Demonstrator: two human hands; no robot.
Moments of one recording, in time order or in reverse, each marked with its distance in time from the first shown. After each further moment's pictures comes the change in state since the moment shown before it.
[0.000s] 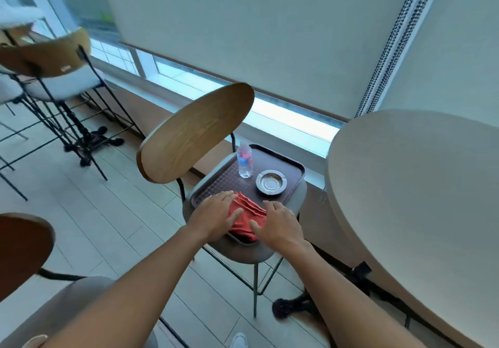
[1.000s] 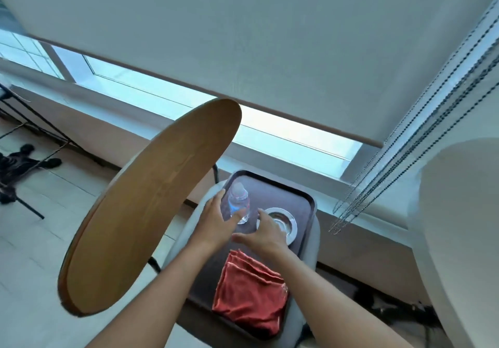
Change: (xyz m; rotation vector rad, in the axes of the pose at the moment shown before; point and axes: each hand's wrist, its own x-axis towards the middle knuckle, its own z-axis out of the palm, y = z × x) left_hand 0.229 -0.090 0.023 -0.689 -0.092 -0.236; right_hand 0.231 -0.020 0.041 0.451 -0.069 0.422
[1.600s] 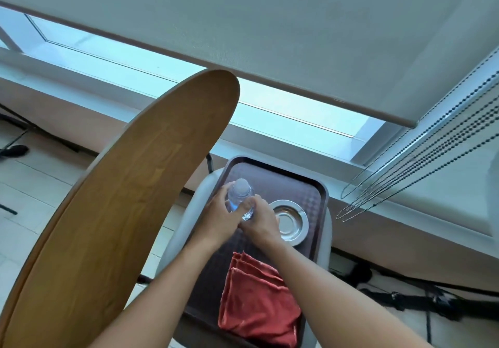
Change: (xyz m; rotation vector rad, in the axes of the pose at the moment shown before) left_hand 0.047 -0.020 0.020 -0.110 -0.056 0.012; right_hand 0.083 0.011 0.059 0.039 0.142 0.000
